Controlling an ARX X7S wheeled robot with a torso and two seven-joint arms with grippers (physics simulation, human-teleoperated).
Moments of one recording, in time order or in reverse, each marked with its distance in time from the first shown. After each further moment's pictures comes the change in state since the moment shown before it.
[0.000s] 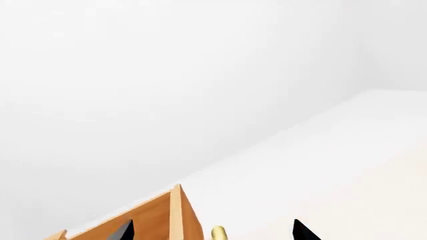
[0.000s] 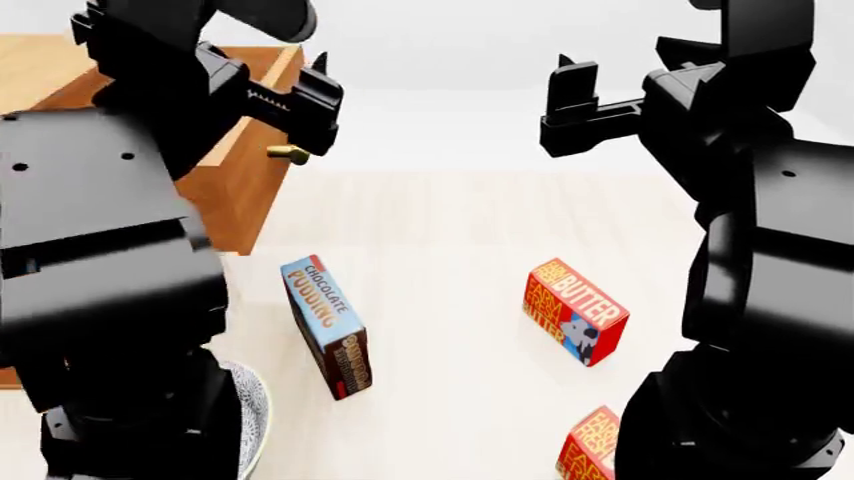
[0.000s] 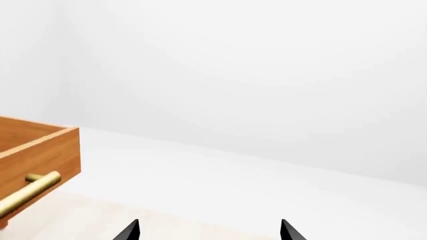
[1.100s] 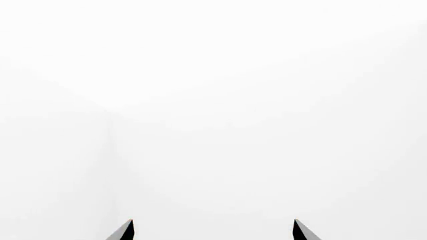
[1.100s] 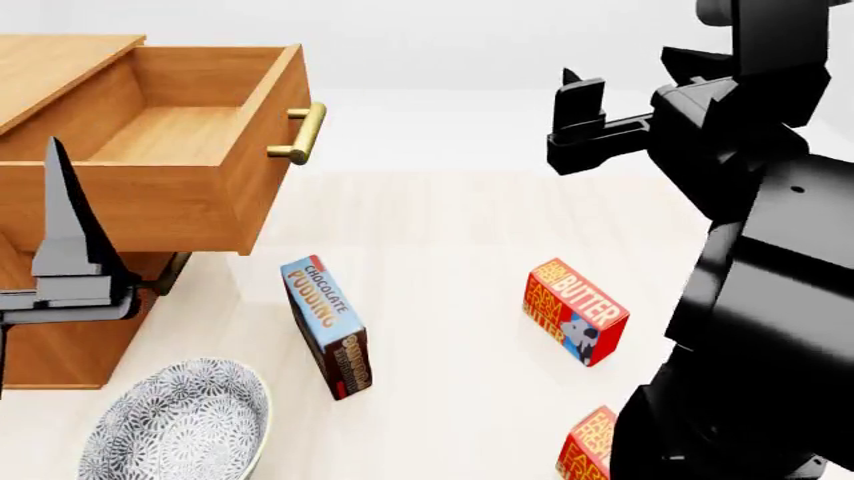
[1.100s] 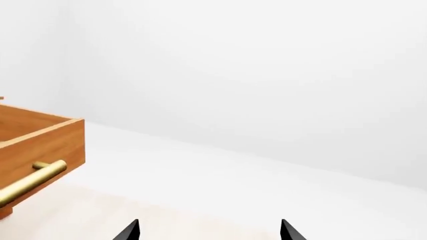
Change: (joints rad) left arm 0.848 0.003 -0.673 0.576 -0.606 0.797 -0.430; right arm -0.021 -0.010 -0.040 -0.034 -0.233 0.017 -0.218
